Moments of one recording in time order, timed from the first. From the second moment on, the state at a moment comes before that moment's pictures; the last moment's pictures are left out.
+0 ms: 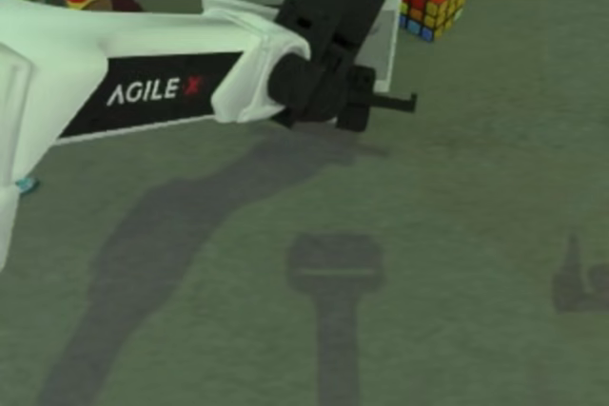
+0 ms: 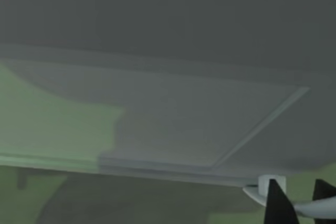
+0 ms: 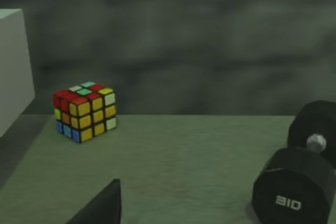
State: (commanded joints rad) left arm -0.66 2.08 1.48 -0.28 -0.22 -0.30; right arm 0.00 0.00 0.00 0.00 0.00 0.00
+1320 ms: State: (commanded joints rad) left arm -0.66 2.07 1.46 -0.27 -0.21 -0.29; right arm 0.00 0.00 0.00 0.00 0.00 0.00
